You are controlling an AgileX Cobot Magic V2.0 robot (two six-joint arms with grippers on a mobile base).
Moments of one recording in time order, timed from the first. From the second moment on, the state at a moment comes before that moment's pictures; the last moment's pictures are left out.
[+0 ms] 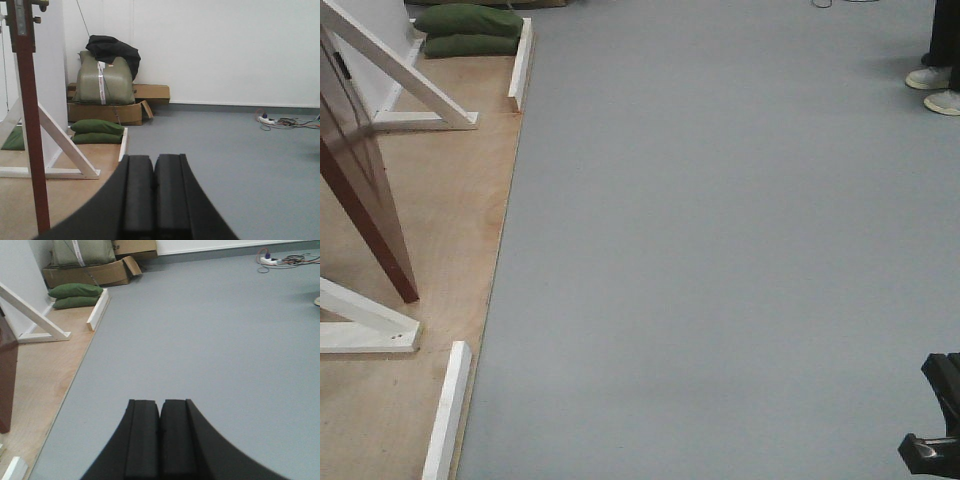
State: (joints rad) left arm -0.03 -0.01 0.03 -0.24 0.05 0.22; right arm 0.05 -0.01 0.03 0.12 0.38 -0.02
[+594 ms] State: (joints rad) left arm -0.03 -0.01 0.03 -0.24 0.05 0.22; right arm 0.05 -0.01 0.03 0.12 0.38 -0.02
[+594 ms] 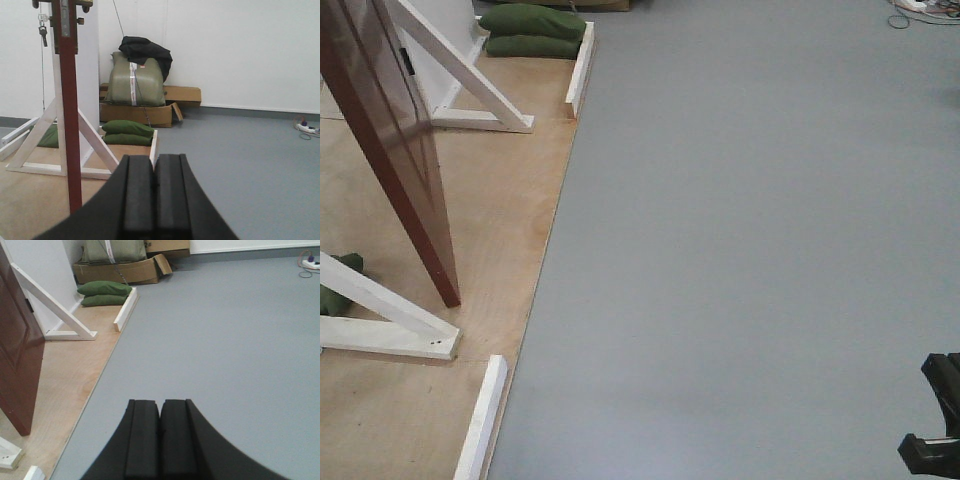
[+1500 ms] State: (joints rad) left arm -0.03 -0.01 0.03 -0.24 0.05 0.22; right arm 0.05 -0.01 0.03 0.12 0.38 -0.02
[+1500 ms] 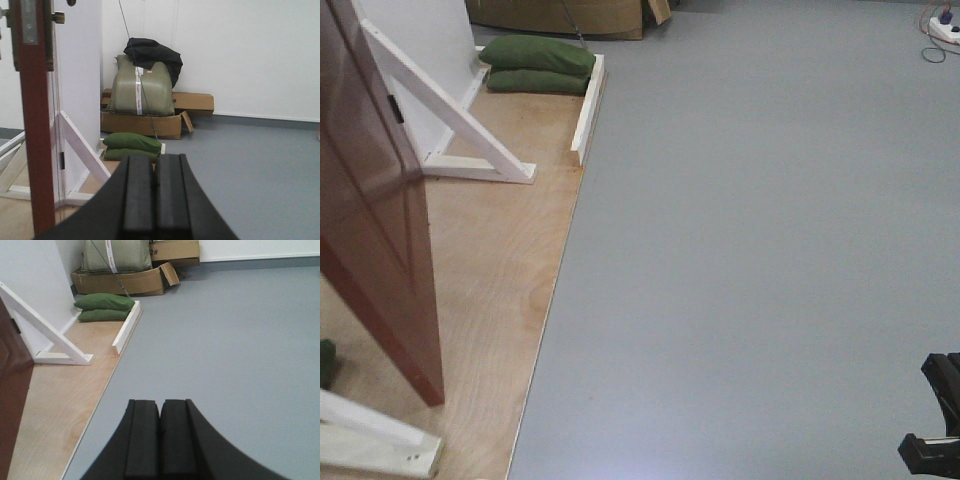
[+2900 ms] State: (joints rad) left arm -0.03 -0.01 0.03 -0.24 0.05 0.22; right arm 0.05 -0.01 0.03 0.12 0.38 -0.02
